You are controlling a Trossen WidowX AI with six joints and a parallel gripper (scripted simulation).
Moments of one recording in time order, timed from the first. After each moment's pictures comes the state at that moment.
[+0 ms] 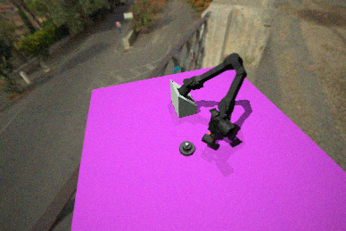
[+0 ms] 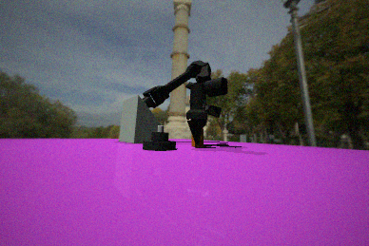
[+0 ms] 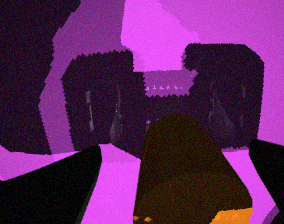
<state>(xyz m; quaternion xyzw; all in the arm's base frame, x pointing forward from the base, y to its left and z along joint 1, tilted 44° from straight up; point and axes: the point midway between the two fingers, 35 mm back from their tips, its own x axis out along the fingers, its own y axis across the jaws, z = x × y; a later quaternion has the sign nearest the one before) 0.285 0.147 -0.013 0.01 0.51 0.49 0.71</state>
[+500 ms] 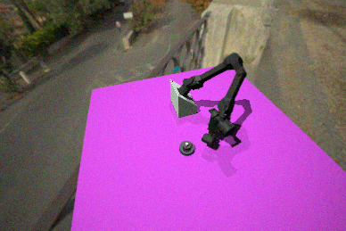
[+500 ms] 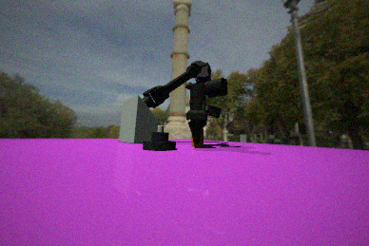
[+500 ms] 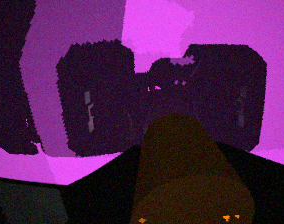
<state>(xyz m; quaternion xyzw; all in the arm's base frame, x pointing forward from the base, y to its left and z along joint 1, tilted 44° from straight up) 0.284 0.148 -0.015 0.01 0.51 0.49 0.71</state>
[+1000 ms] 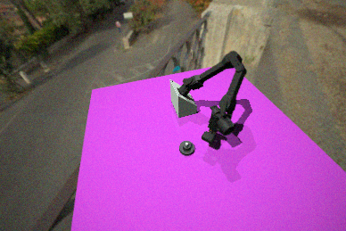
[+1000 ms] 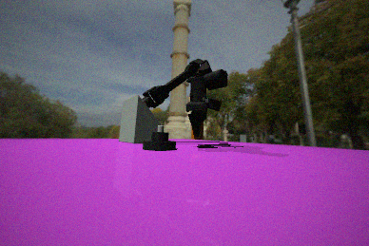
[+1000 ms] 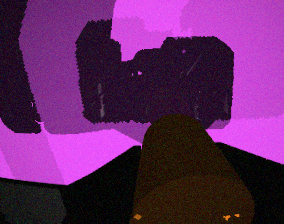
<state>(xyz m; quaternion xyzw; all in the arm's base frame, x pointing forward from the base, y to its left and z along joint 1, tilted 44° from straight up) 0.288 0.128 0.000 0.01 0.52 0.48 0.70</state>
